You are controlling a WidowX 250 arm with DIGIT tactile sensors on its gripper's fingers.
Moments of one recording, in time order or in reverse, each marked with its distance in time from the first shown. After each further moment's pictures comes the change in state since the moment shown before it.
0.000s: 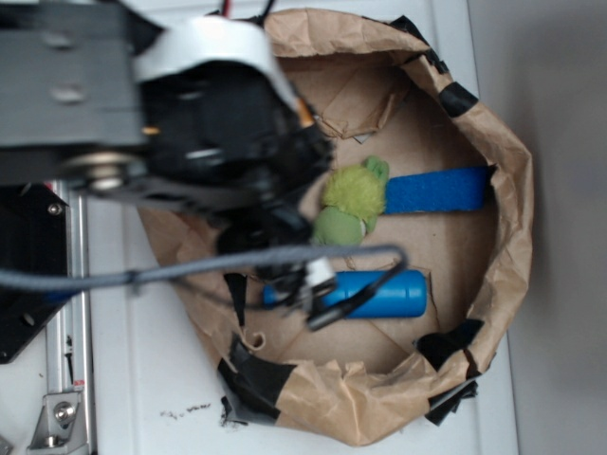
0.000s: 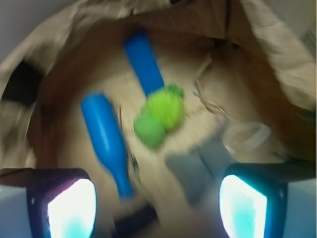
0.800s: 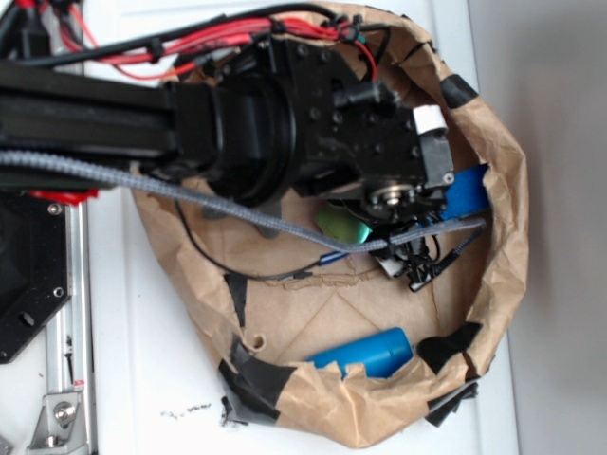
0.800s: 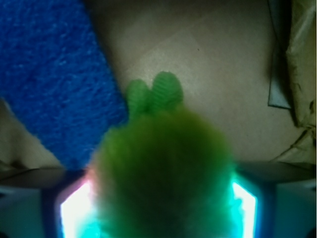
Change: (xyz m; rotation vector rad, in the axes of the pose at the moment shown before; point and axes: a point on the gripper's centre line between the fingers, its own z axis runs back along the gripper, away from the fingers) arm 0.014 -0.011 -0.114 0.080 0.185 0.093
